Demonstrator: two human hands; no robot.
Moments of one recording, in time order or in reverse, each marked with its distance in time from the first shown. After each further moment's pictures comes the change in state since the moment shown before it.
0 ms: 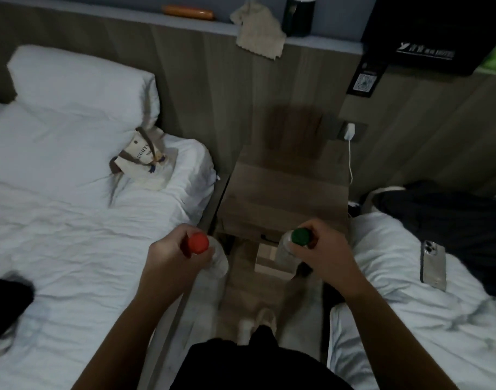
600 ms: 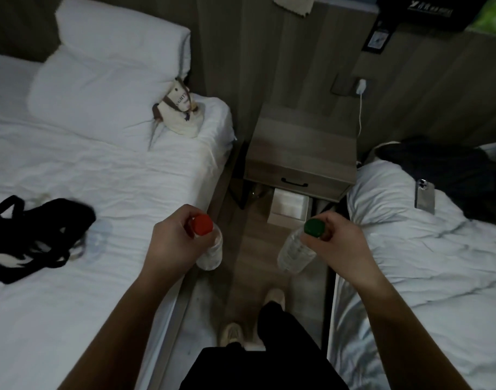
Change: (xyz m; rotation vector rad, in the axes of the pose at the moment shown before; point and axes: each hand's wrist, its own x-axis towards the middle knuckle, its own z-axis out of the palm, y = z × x) left_hand -0.207 -0.092 -0.142 -0.080 -0.052 -0.032; right_hand -0.258 -0.077 0.099 0.050 0.057 0.053
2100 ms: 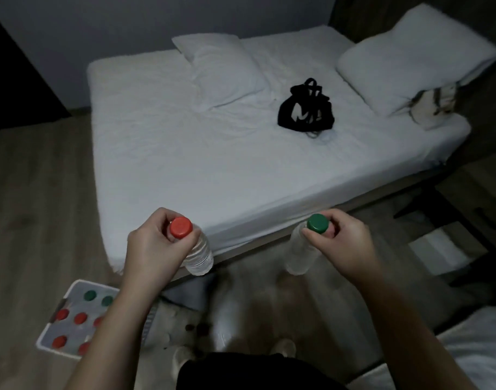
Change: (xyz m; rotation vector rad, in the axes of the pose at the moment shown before) left_hand -0.716 -0.085 -0.135 0.066 0.960 -0.646; right_hand -0.510 -0.080 0.137 0.008 -0.646 -0.617
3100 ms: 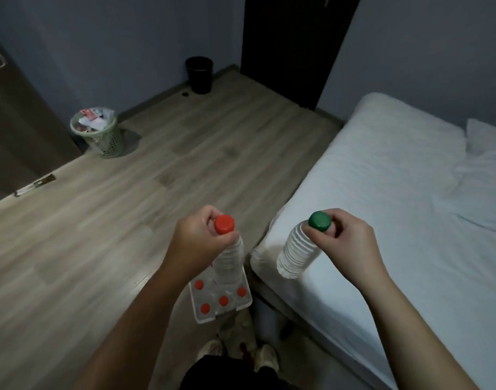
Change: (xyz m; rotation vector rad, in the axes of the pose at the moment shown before) left_hand 0.004 -0.194 -0.214 -0.159 0.532 -0.561; right_hand 0.048 -0.274 0.336 -0.023 -0.786 -0.614
